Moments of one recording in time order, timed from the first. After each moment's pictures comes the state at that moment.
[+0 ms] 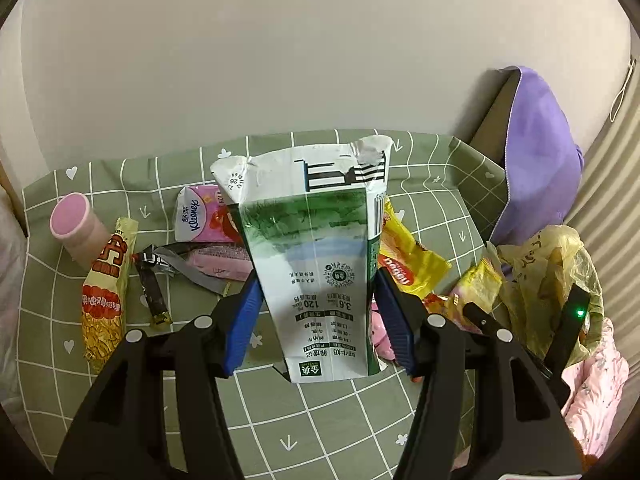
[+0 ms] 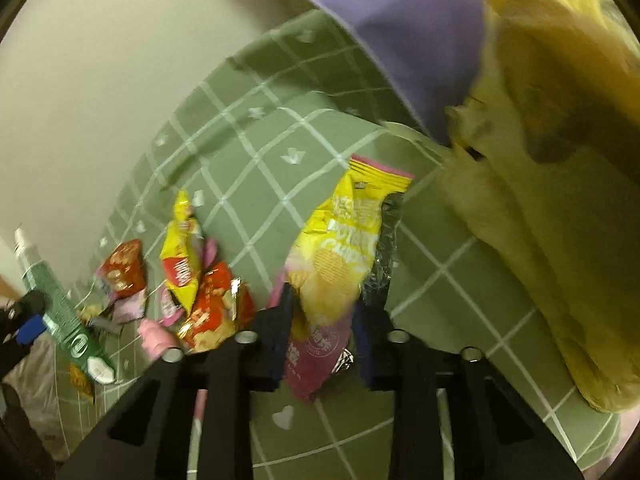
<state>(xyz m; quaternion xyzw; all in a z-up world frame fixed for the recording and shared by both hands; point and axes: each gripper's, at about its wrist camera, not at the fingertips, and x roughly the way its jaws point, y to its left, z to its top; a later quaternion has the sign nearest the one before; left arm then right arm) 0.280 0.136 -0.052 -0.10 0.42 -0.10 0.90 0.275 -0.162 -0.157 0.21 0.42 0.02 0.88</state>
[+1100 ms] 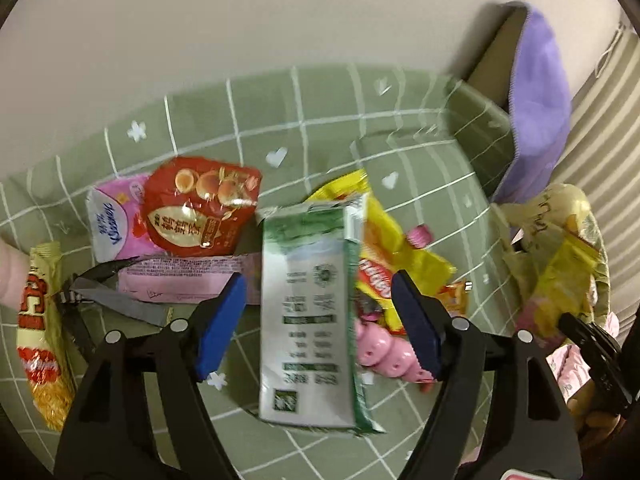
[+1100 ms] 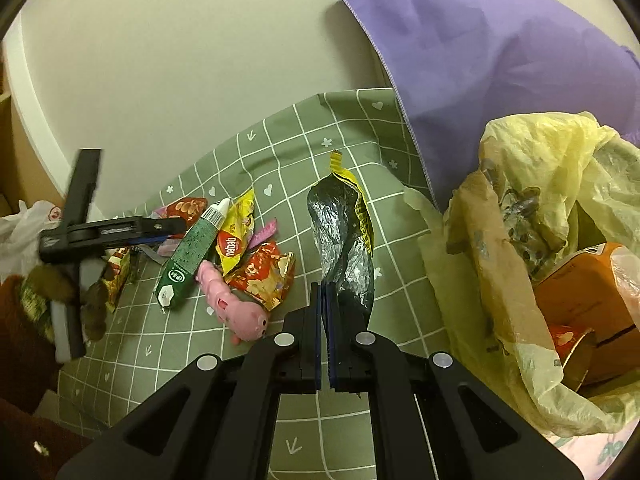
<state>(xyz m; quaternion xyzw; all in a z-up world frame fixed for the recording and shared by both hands) 0.348 0.105 -0.104 -0.07 0.50 -0.18 0.84 0.216 -0.182 -0.082 0.08 0.41 0.12 0.90</state>
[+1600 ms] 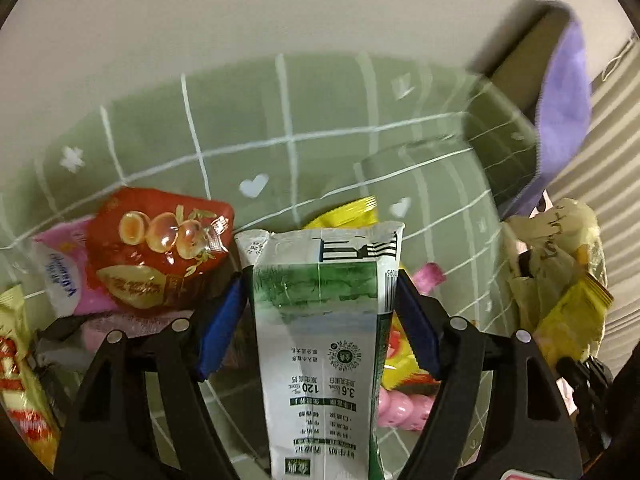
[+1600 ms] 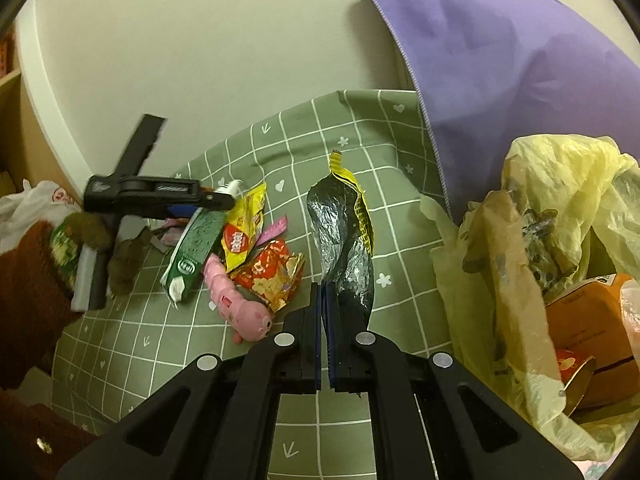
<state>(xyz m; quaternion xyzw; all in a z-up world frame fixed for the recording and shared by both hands) 0.387 0.093 -0.110 -0.09 0.52 -0.19 0.83 0.226 -0.174 -0.078 0.06 0.41 0.14 0.90</state>
